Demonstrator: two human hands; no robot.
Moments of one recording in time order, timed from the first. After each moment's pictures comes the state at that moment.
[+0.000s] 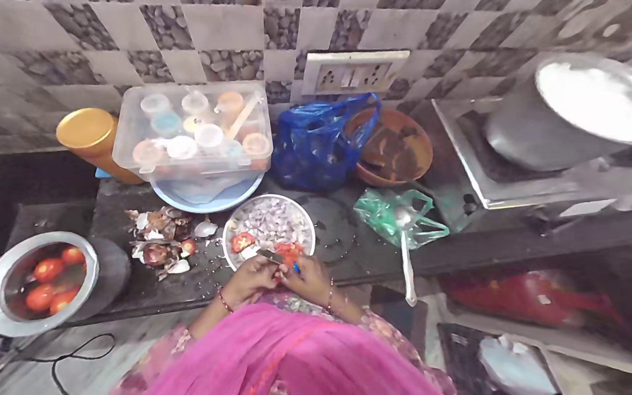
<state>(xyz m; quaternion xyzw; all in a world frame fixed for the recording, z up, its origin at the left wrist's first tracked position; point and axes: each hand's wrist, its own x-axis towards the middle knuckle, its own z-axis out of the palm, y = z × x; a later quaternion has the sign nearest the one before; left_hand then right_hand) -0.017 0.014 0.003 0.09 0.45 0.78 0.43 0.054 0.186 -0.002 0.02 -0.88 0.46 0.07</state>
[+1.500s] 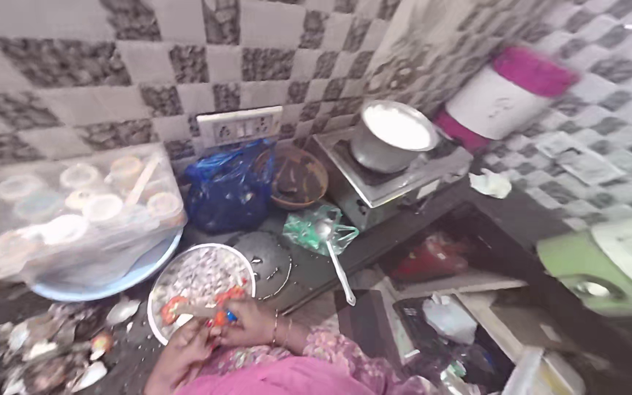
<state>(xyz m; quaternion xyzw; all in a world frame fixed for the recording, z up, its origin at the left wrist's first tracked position) -0.016 0.006 -0.003 0.13 0.50 0.75 0.41 0.050 0.194 0.018 0.03 -0.88 0.46 -0.04</state>
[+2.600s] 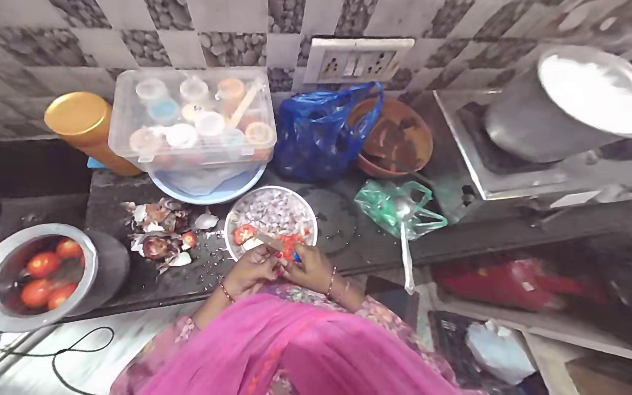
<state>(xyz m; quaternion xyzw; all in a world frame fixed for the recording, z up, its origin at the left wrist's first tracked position) -0.021 0.008 -0.002 0.09 0.43 0.78 0.44 0.048 0.187 0.009 0.01 -0.91 0.42 -0.03</state>
